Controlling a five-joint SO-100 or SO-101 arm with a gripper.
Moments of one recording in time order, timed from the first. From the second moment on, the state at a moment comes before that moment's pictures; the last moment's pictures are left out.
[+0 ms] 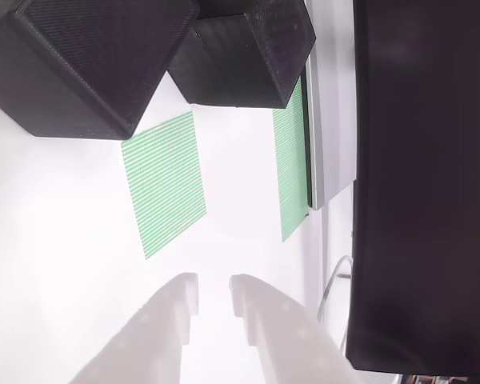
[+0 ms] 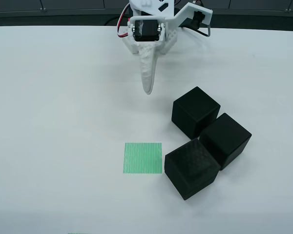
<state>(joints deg) -3.4 196.5 177.5 53.9 4.7</state>
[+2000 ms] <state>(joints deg) -7.8 94.3 89.5 76.0 -19.7</state>
